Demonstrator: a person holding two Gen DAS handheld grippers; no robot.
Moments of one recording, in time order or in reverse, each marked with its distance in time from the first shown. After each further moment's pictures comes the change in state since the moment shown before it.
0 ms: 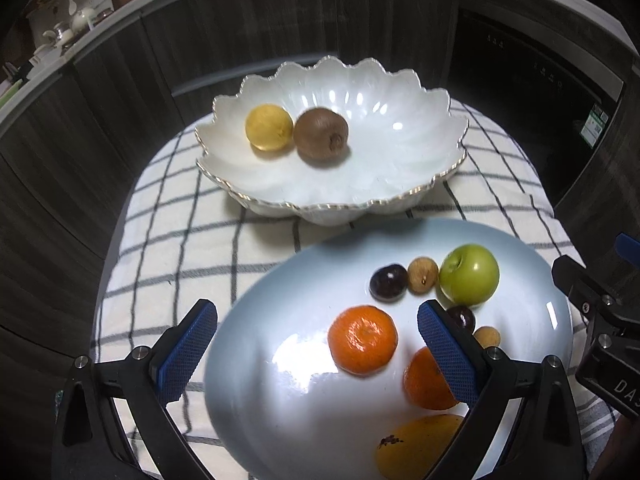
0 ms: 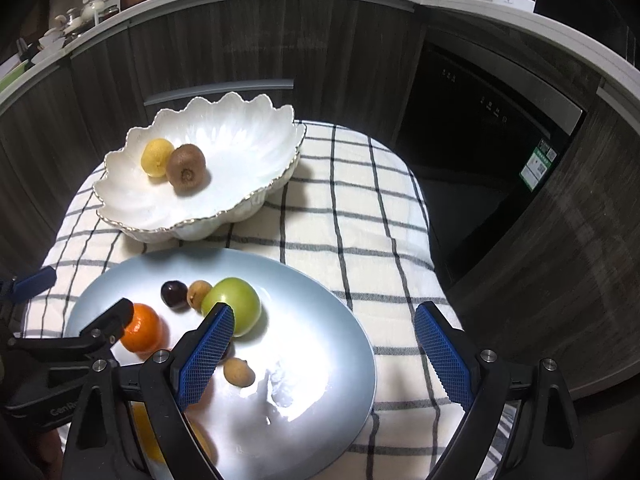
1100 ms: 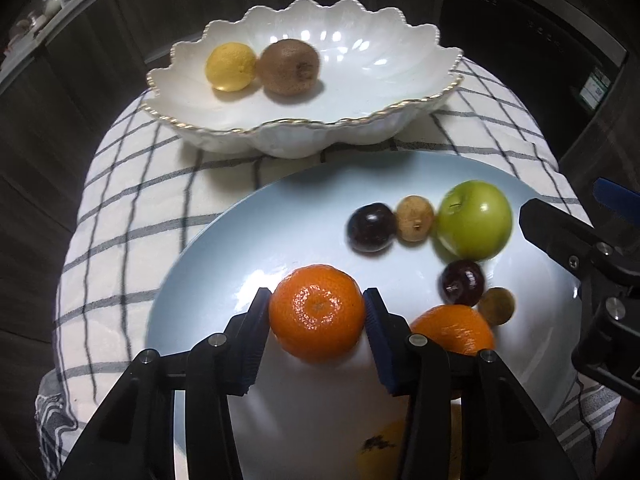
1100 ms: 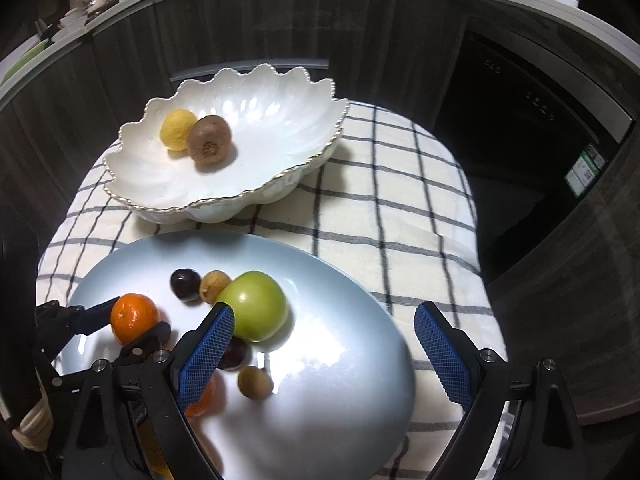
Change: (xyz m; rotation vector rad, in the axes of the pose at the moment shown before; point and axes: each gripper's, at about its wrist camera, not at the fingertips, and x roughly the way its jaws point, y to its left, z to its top) left arm 0.037 -0.009 -0.019 0.017 0.127 -0.045; right arm 0.034 0.020 0.005 -0.081 0.063 0.116
